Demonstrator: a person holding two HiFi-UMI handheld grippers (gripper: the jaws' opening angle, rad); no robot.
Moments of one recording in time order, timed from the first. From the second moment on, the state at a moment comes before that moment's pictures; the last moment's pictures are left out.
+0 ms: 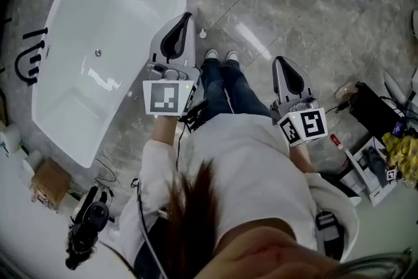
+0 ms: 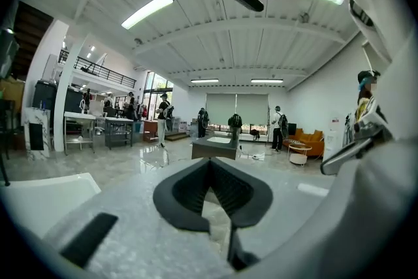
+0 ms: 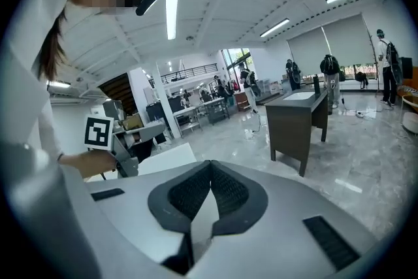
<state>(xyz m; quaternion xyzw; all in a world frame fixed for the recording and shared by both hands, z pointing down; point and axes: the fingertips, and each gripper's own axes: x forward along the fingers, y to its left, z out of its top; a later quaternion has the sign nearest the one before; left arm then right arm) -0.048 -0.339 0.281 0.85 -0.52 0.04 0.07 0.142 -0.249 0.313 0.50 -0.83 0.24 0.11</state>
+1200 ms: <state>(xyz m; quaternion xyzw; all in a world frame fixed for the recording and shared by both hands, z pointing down) -0.100 -0.229 0.143 0.81 -0.59 0.00 0.02 0.141 -0.233 0.178 0.53 -0.84 0.15 0.02</state>
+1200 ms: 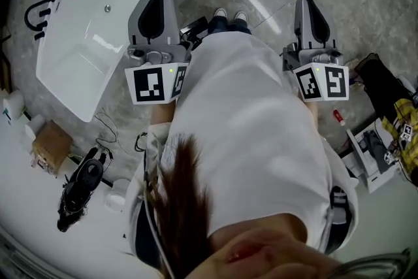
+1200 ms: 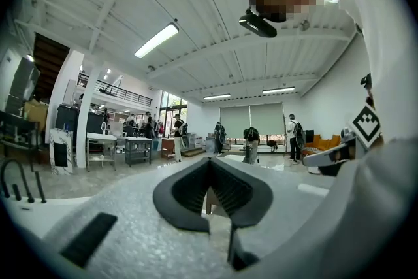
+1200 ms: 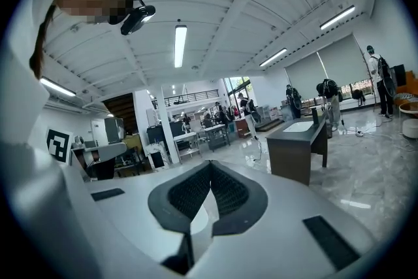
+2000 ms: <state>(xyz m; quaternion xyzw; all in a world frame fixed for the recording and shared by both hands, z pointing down) -0.098 -0.213 0.162 0.79 -0.60 -0.01 0.08 0.150 -0.224 0.173 0.53 -0.83 0.15 0.01</state>
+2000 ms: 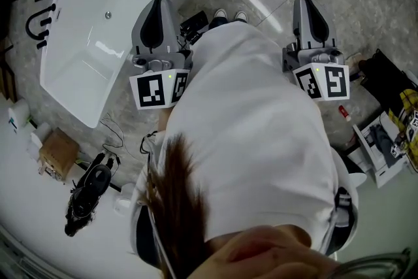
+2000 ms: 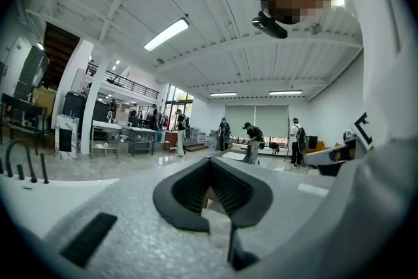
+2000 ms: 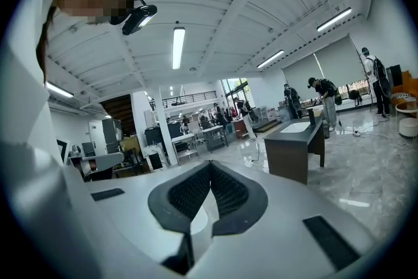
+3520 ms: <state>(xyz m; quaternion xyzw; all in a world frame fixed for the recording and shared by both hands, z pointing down) -0.108 -0.201 0.177 0.79 -0.60 0.06 0.06 0.164 -0.205 0.185 0.57 -0.81 0.09 0.08</state>
